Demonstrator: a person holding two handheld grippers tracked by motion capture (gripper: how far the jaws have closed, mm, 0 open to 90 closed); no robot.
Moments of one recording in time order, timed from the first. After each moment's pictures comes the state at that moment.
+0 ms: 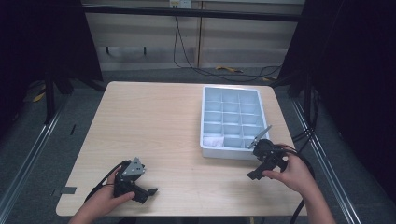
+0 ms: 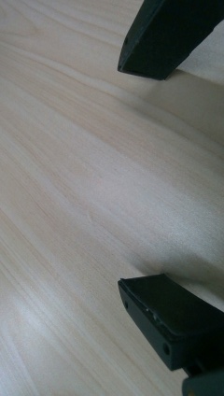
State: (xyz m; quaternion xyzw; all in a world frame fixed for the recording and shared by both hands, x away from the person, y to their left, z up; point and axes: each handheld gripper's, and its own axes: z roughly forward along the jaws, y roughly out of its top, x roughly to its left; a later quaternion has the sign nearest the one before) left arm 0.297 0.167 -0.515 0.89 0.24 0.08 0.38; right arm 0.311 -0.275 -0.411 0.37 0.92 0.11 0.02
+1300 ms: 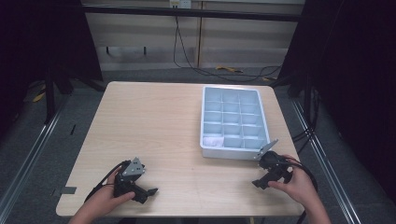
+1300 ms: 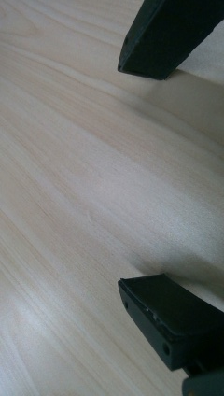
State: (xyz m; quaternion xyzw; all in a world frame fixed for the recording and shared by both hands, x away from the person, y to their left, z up) left arm 0.297 0.167 -0.515 0.89 0.24 0.08 0.38; right arm 0.294 -0.301 -0.453 0.36 0.92 0.12 0.06
